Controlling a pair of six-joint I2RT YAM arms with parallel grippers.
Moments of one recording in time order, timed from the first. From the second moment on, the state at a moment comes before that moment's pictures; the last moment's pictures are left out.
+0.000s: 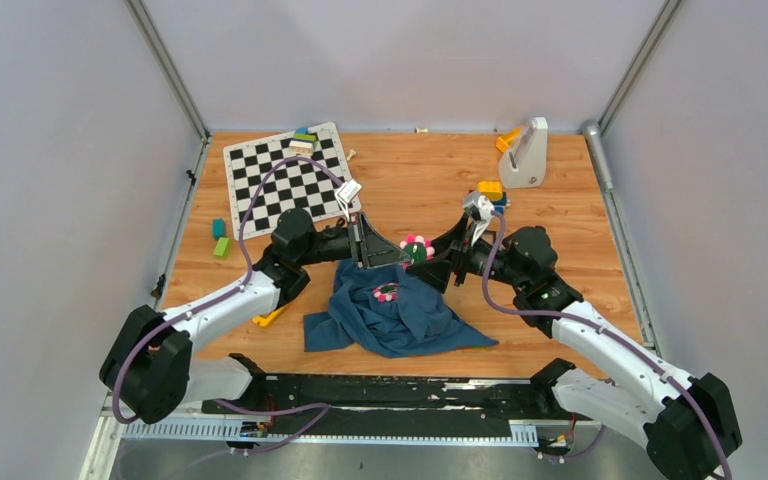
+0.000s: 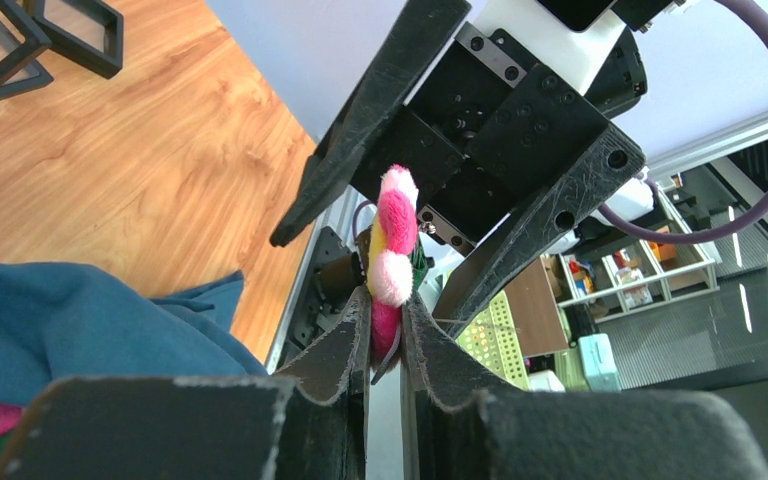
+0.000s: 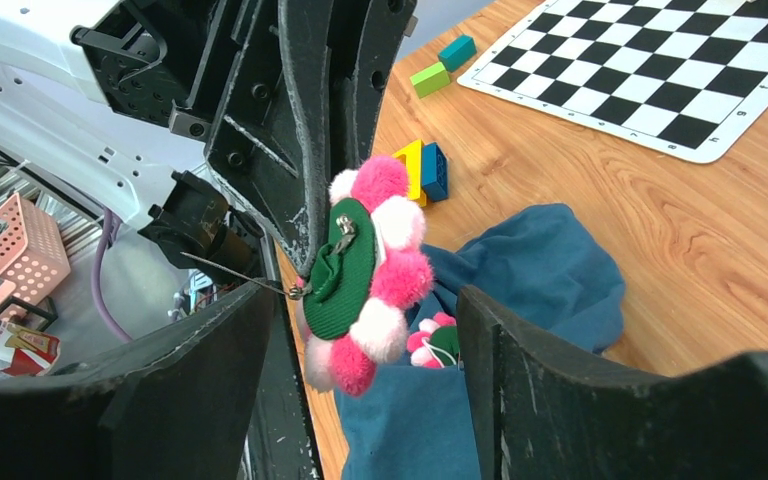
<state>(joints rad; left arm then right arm) -0.62 1.25 0.66 0.65 0.79 -1.04 0.59 0.94 0.58 0.36 -0.63 0.41</state>
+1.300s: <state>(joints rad) -0.62 1.21 0.65 0.65 0.78 -1.04 0.59 0.92 0.58 0.40 -0.65 0.43</state>
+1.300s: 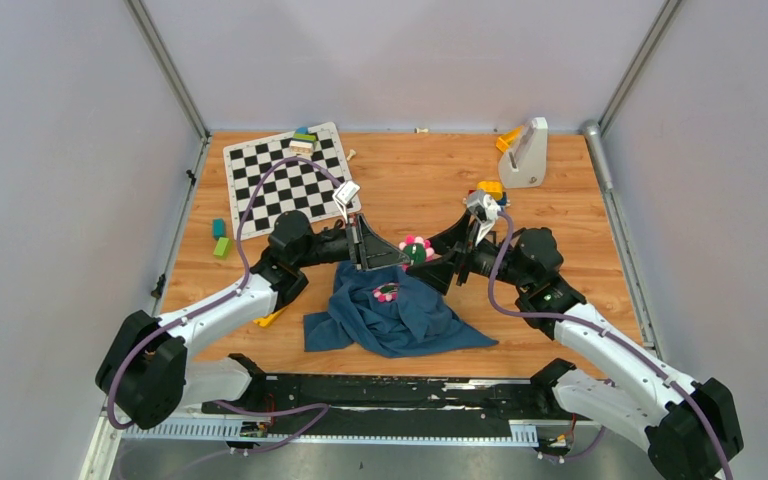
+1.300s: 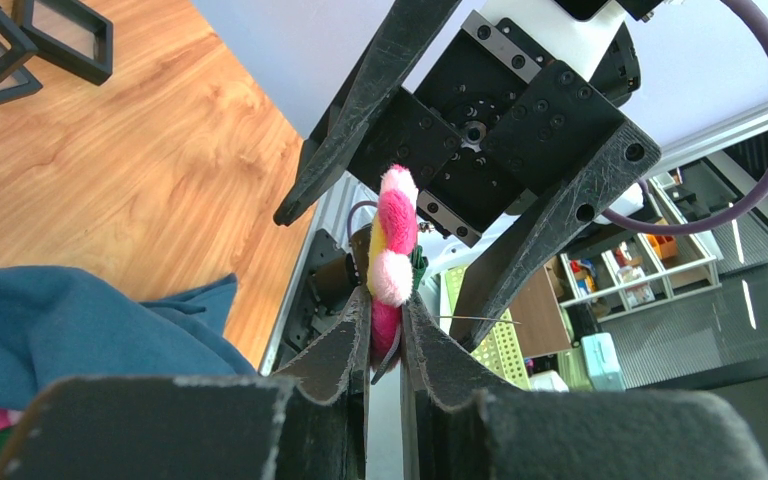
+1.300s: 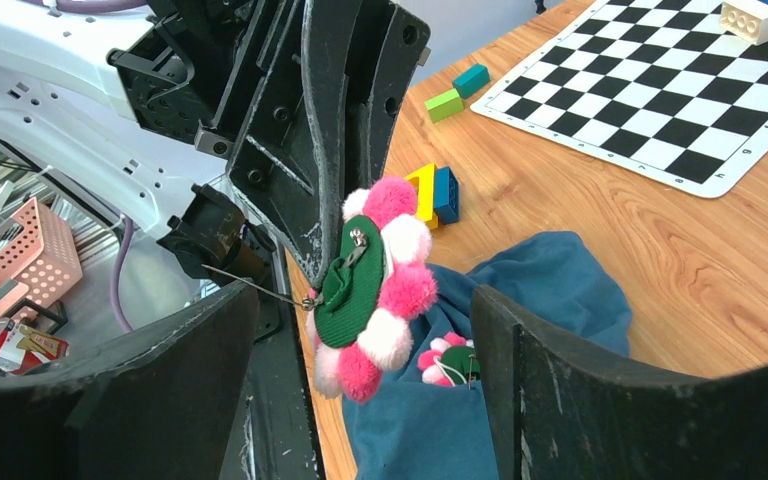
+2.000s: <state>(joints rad) -0.63 1.21 0.65 0.65 0.78 -1.03 0.59 0.93 0.58 0.41 -0.64 0.46</state>
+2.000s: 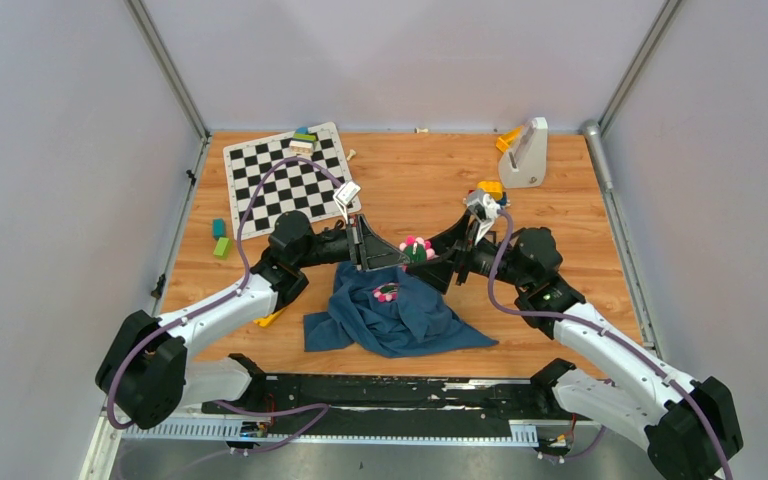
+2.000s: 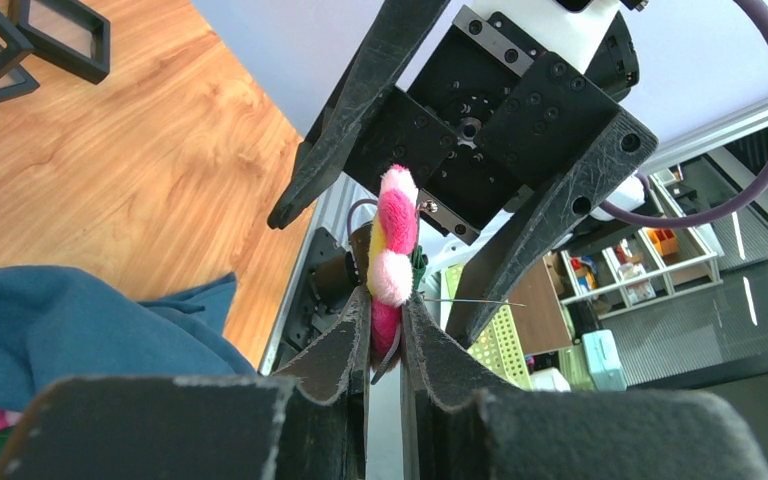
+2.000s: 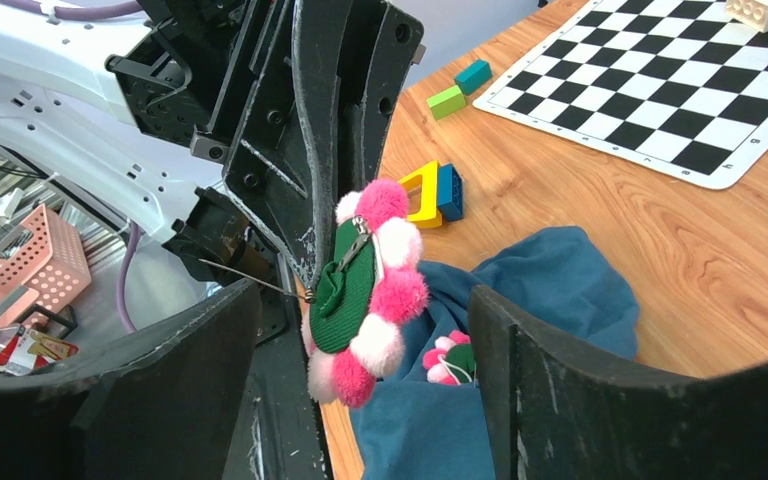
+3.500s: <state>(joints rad) -0.63 1.22 0.64 0.67 0.81 -1.04 0.53 0.95 0.71 0.28 -0.58 0.45</state>
